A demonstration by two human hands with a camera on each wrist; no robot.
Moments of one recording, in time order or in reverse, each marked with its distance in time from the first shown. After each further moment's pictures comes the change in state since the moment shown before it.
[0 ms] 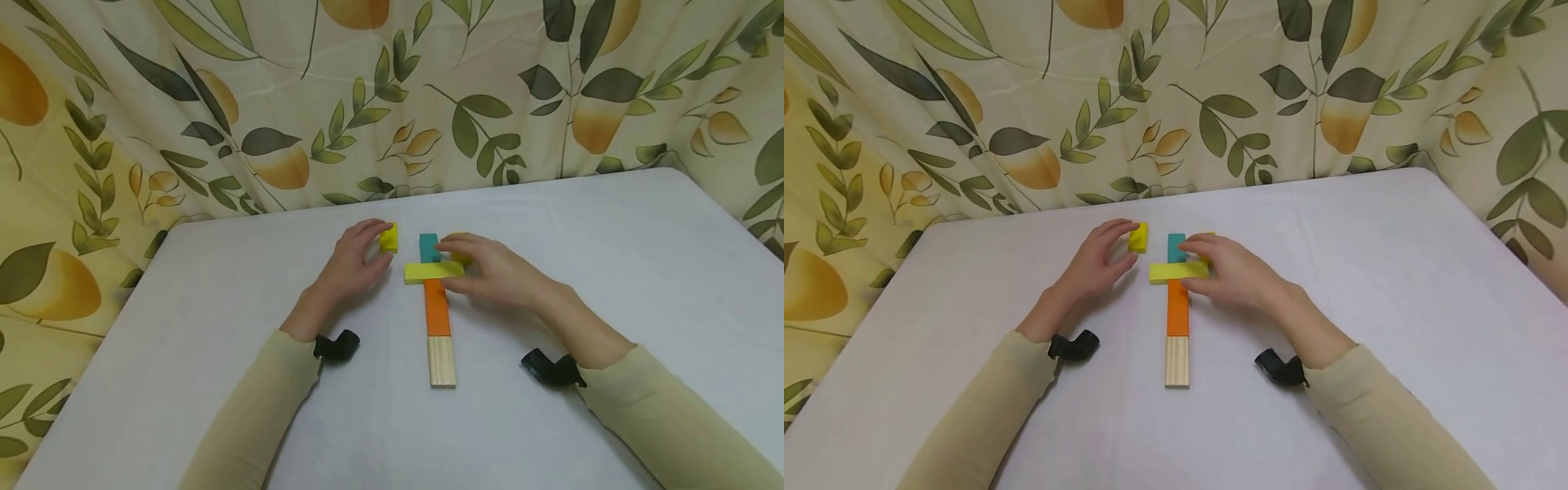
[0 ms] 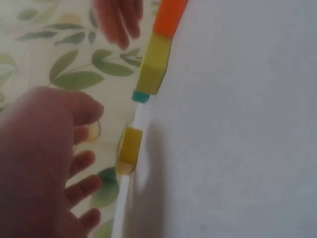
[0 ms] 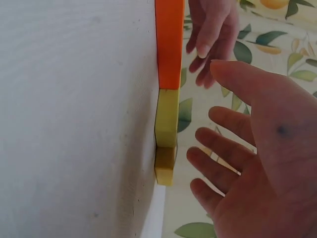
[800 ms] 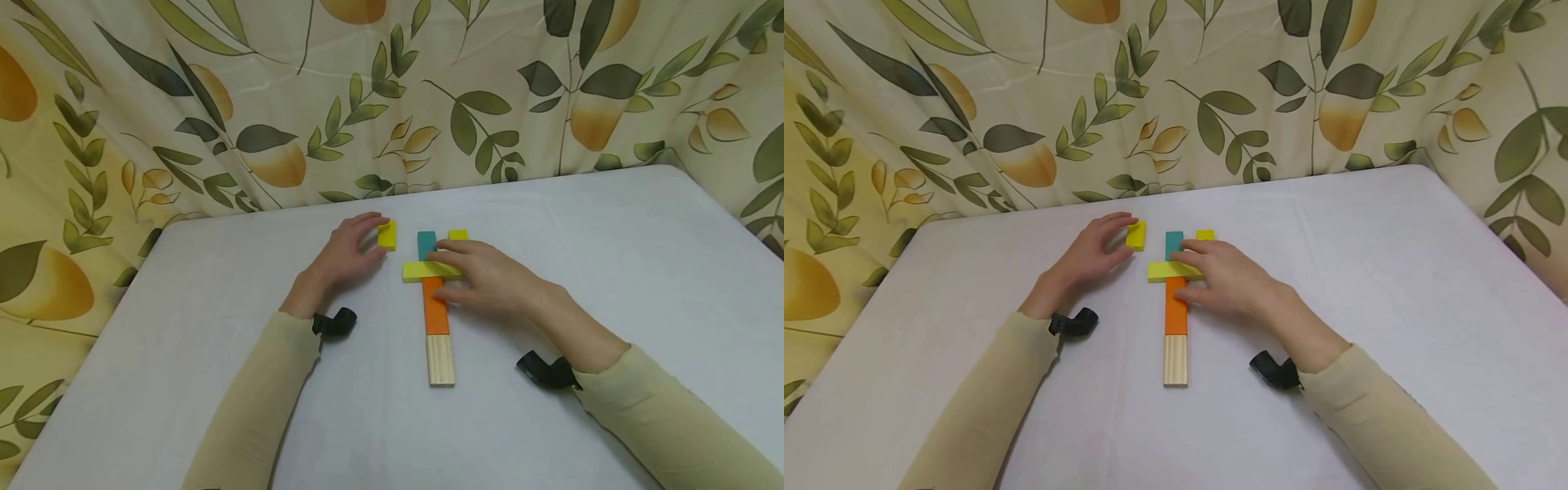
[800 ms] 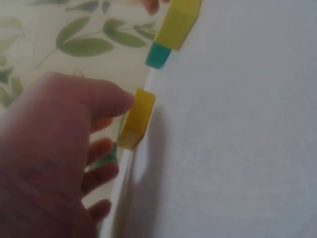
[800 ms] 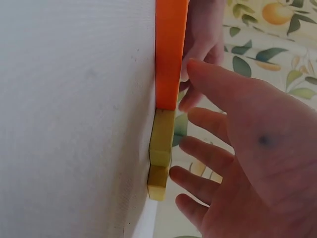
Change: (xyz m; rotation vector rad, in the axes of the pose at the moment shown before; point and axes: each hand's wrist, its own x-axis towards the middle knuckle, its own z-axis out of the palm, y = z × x) left_hand 0.023 -0.024 -0.004 0.033 -0.146 -0.050; right_hand 0.000 -0.007 0.007 -0.217 -0.075 -0.021
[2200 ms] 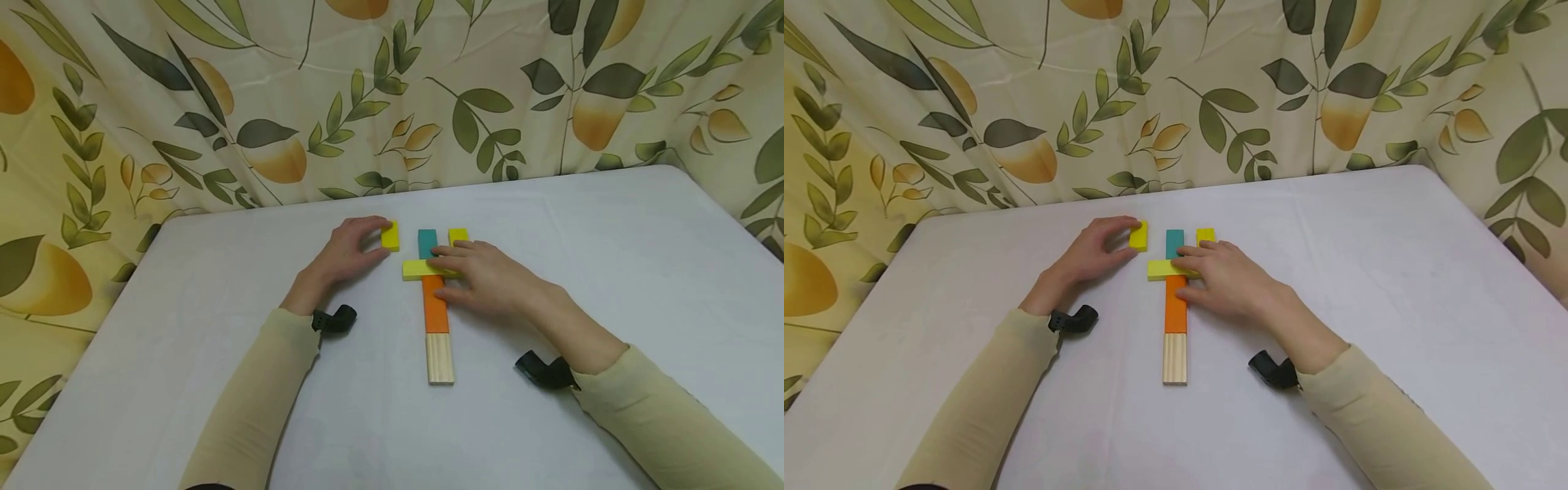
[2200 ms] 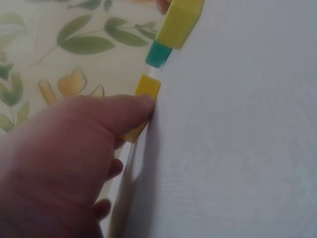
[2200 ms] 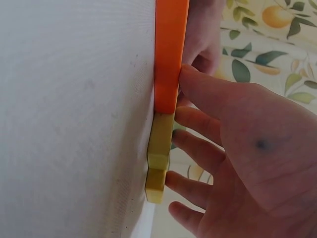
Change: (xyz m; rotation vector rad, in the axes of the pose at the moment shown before) left_hand 0.002 -0.010 0.006 -0.024 0.016 0.055; right_hand 0.000 -0.002 0.002 -0.077 -0.038 -0.044
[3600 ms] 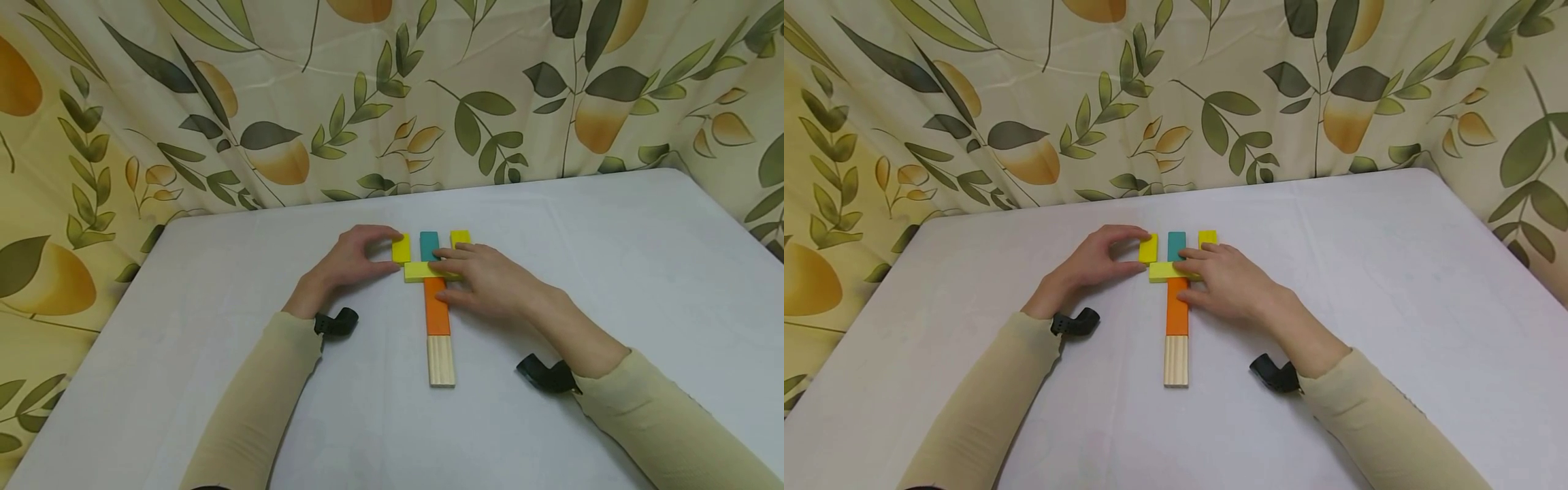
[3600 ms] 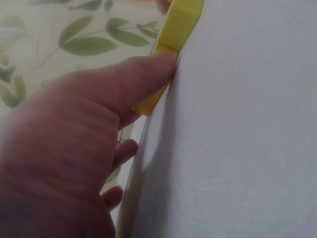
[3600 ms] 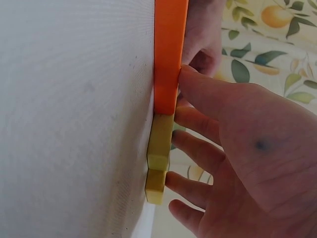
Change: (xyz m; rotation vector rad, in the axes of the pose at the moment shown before) left_hand -0.004 0.010 0.000 -0.077 -0.065 0.032; right_hand 0.000 0.000 0.001 -0.005 0.014 -0.002
